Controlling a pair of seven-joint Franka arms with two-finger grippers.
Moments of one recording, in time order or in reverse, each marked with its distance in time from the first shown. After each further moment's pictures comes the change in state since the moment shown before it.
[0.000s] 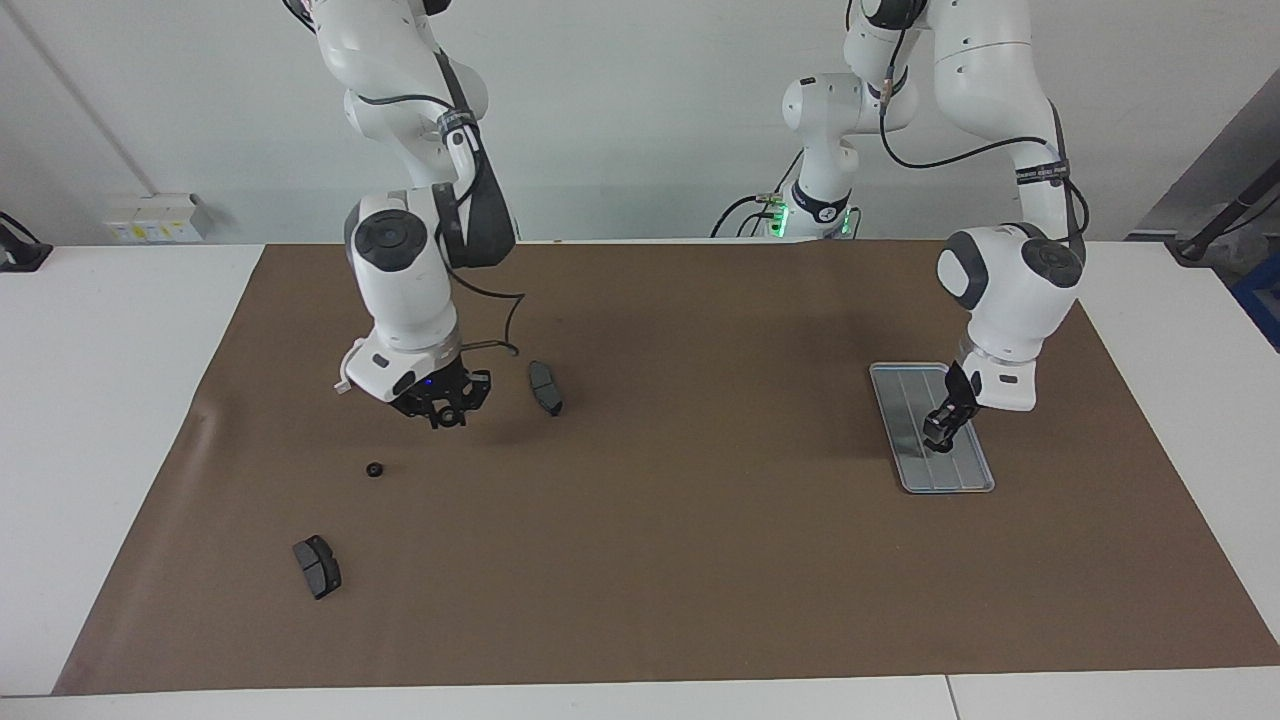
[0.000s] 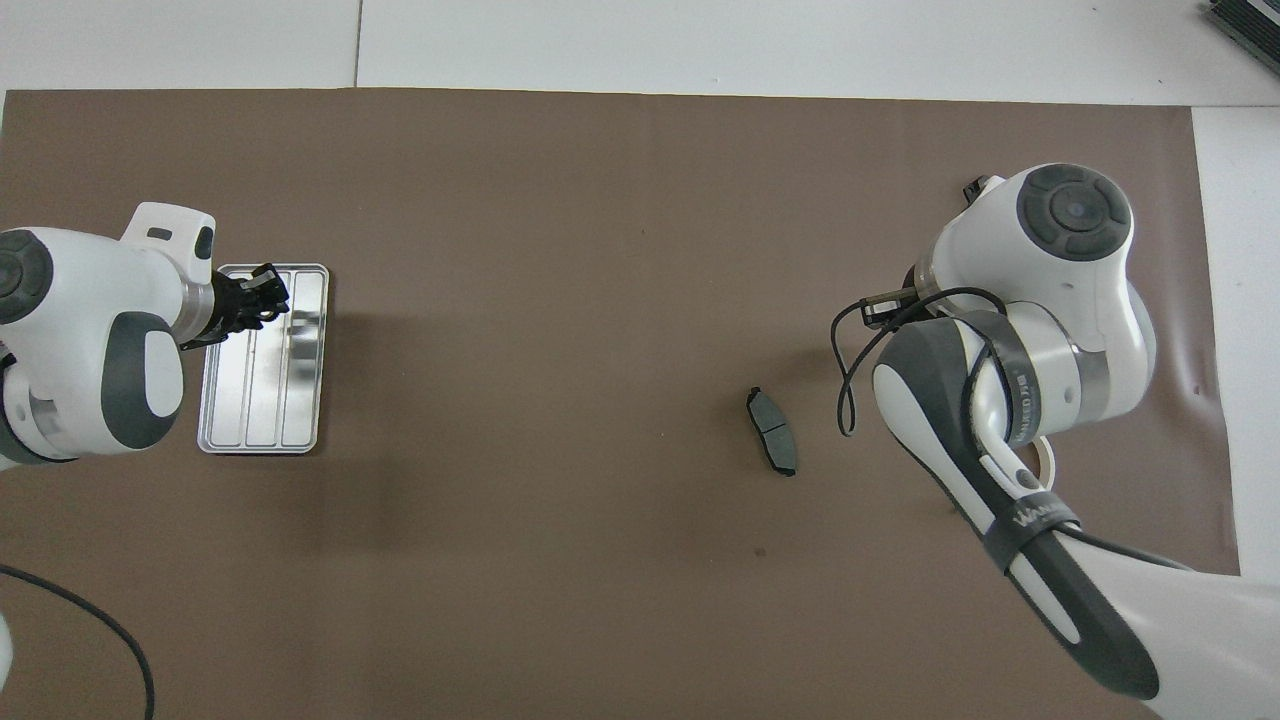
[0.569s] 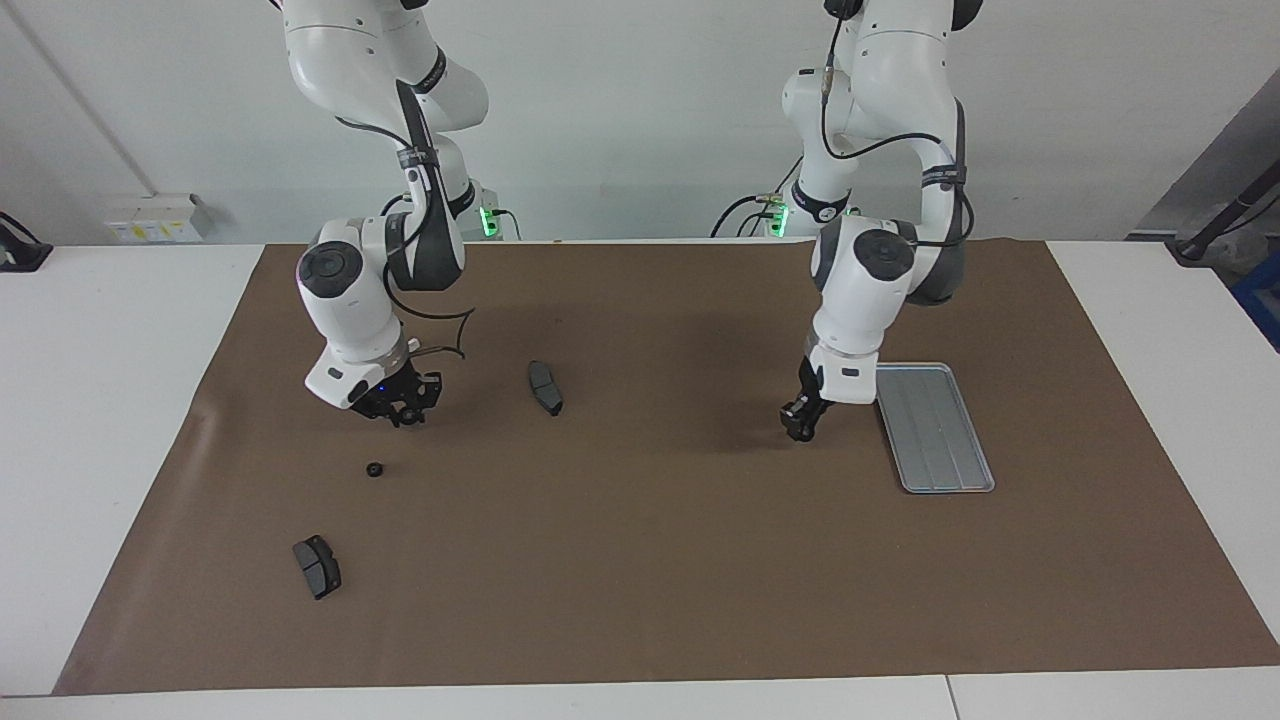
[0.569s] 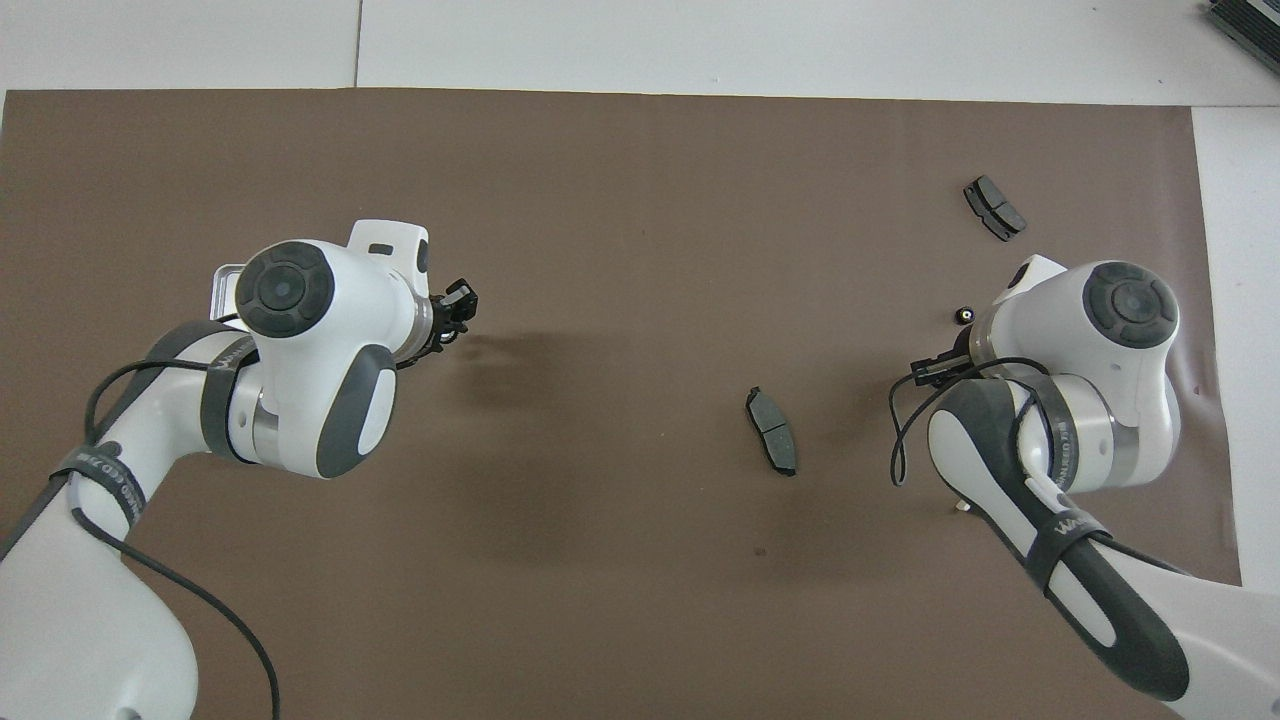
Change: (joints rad) left arm -0.336 0.007 -0.004 0.012 0.000 -0.037 -0.402; right arm -0.093 -0.052 0.006 -0.287 0.042 0.235 -0.137
